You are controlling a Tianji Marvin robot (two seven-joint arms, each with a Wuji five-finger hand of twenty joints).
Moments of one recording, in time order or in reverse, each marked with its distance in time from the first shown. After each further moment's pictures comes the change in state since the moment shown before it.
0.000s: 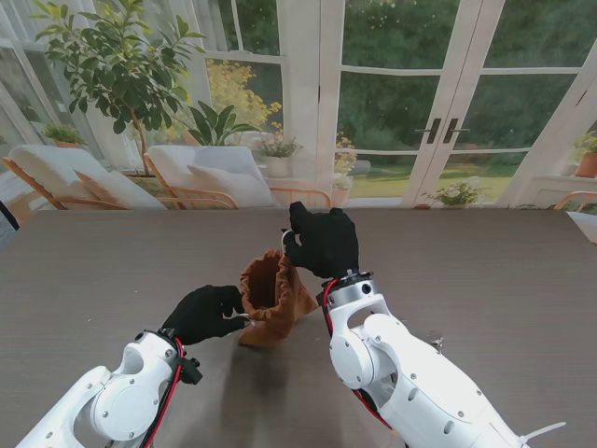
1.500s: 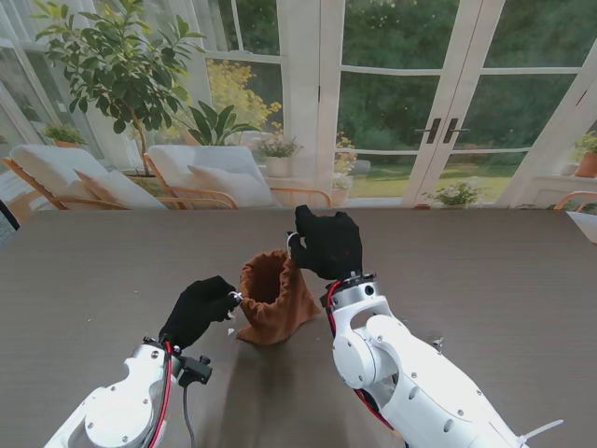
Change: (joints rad) left arm 0.068 -0.082 -0.034 -0.016 -0.574 -0.069 0.065; right arm -0.002 -0.003 0.008 0.035 0.013 -0.002 -0.008; left_hand 0.192 0.167 -0.058 -0.054 0.023 0.175 0.222 0.242 0.046 0.099 -0.088 0.242 -0.016 0.107 -0.017 0.012 -0.061 0.098 0.020 0.064; right_hand 0.000 0.000 0.000 0.000 0.000 0.000 0.000 0.000 0.000 0.000 0.000 0.000 0.000 0.000 0.002 0.000 0.000 0.000 0.000 0.000
